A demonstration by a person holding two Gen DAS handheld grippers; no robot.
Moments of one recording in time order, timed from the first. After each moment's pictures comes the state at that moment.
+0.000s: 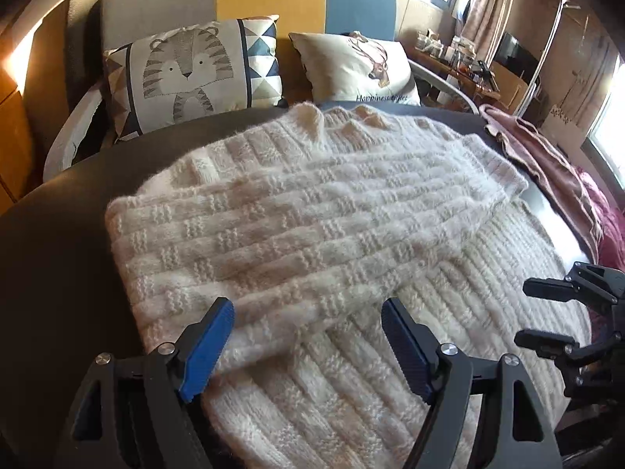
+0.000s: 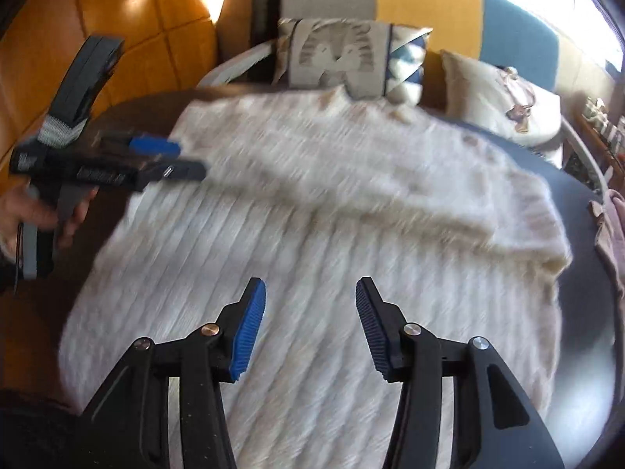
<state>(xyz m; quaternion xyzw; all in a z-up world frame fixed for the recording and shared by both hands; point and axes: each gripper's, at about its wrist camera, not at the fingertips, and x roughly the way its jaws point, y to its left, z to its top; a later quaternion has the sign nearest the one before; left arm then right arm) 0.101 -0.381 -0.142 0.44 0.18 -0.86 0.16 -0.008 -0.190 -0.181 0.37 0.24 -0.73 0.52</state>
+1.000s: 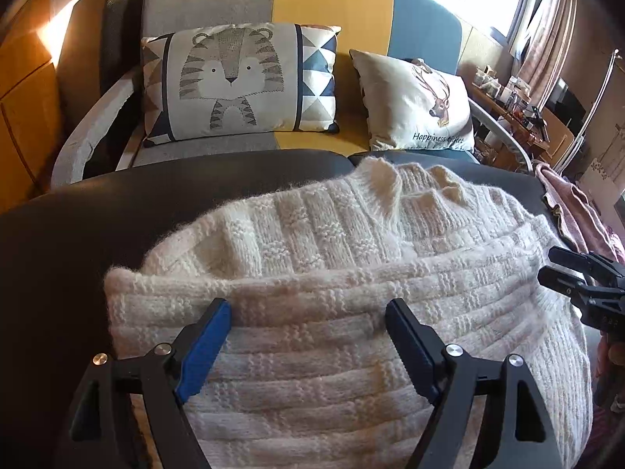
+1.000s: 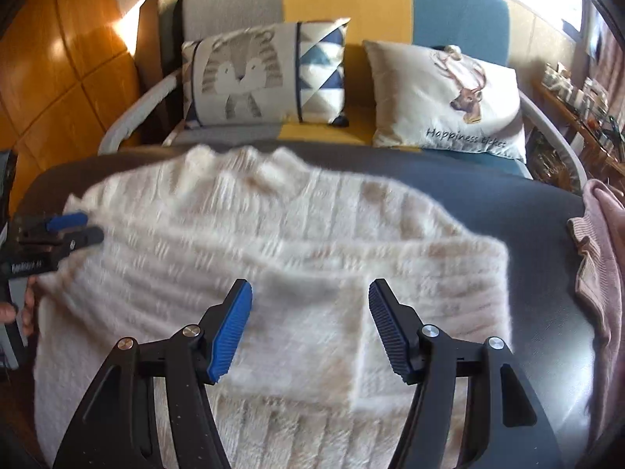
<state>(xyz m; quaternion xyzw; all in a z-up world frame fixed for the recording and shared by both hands) 0.041 -0.448 -0.157 0.41 0.23 -0.85 0.24 -0.157 -0.241 -0.158 0.41 0.19 -0.77 0.45</state>
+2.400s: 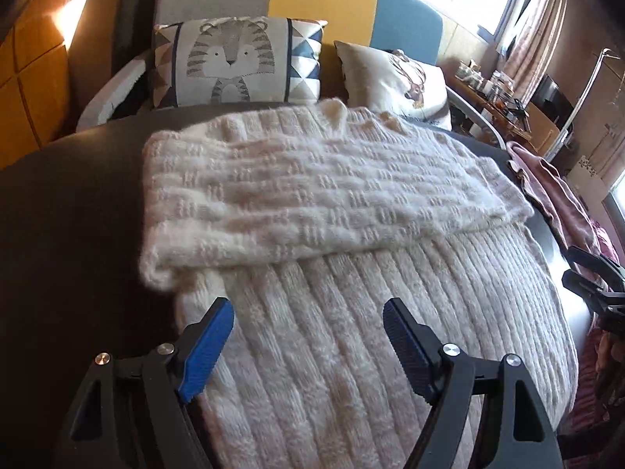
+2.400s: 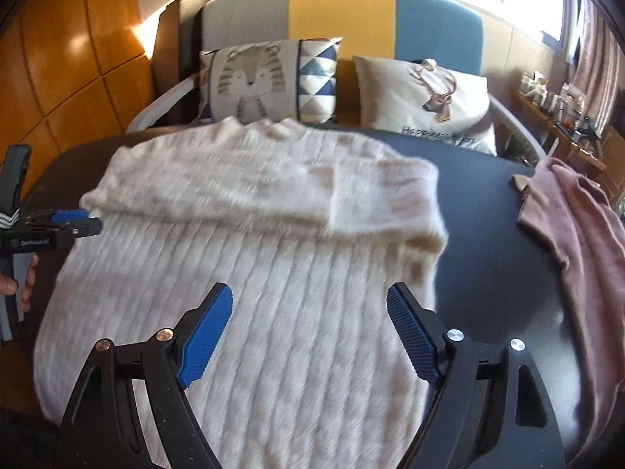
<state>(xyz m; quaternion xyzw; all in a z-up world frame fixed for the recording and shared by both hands) 0.125 -0.365 -0.153 0.41 0.24 -0.85 0.24 -0.082 -0.117 -0.140 0.38 0.20 -0.79 0.45</state>
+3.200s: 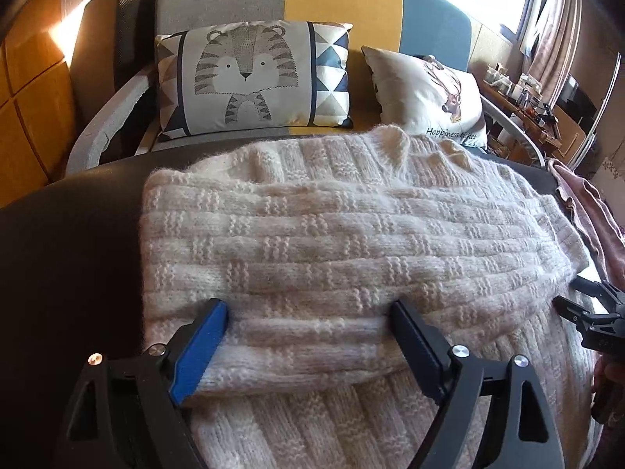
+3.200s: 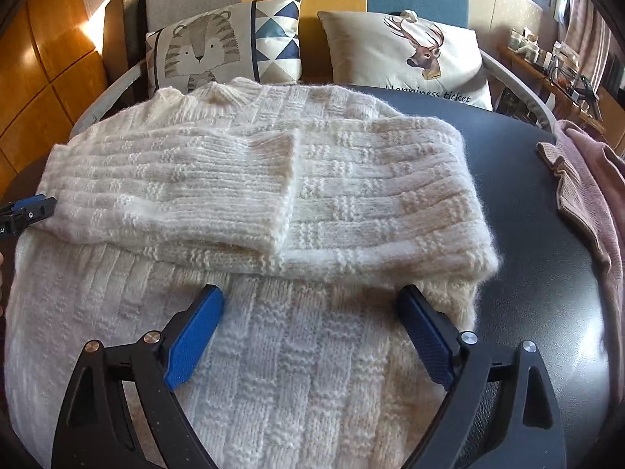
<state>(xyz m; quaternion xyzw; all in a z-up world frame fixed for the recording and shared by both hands) 0.065 -0.427 -0.176 0.43 0.21 -0.84 0.26 -0.134 -0.169 -0.208 0.44 0.19 -0.78 0.41</state>
